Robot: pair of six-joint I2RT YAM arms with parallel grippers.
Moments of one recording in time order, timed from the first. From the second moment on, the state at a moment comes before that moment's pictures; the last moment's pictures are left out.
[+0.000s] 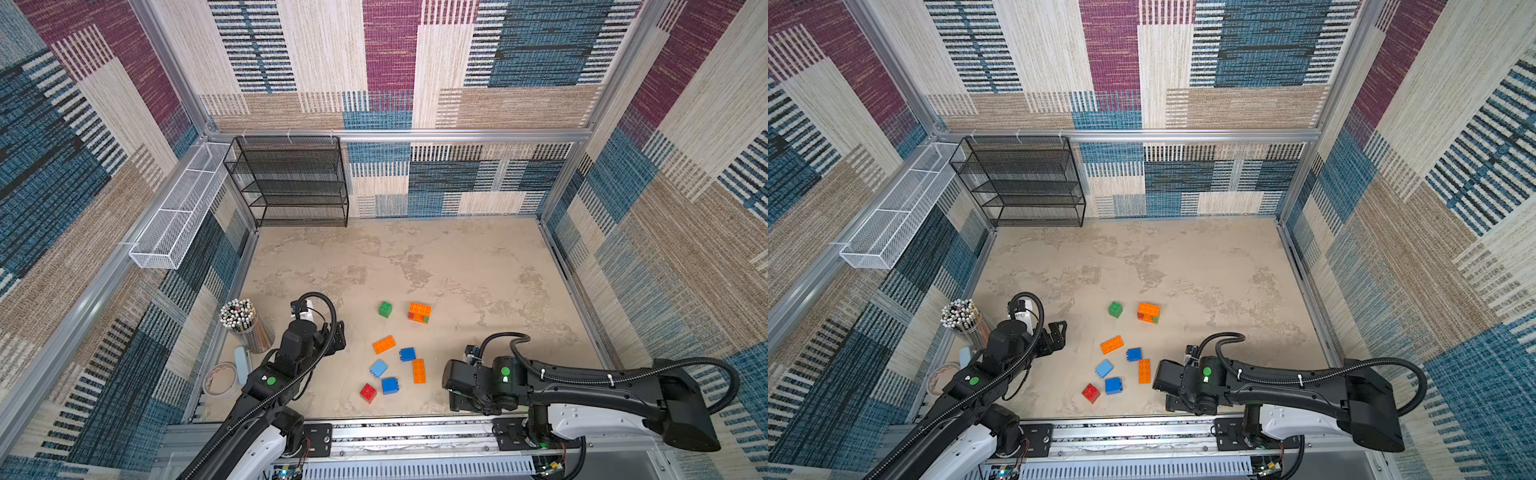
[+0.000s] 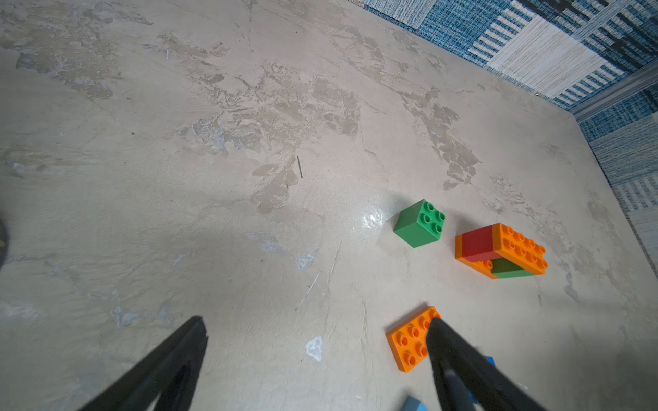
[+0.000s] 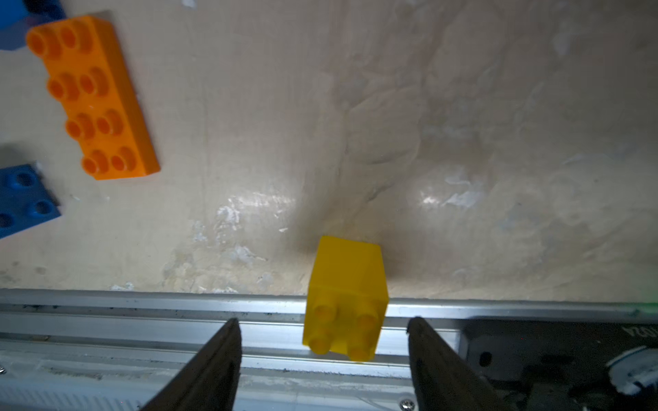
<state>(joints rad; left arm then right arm) -0.44 0.60 0.41 -0.43 -0.18 -0.57 1.28 1.11 0.64 -0.96 0.08 1.38</state>
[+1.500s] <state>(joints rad) -0.37 0.69 0.40 -0.35 0.03 -0.55 0.83 2.00 1.74 -0.81 0.00 -0.21</state>
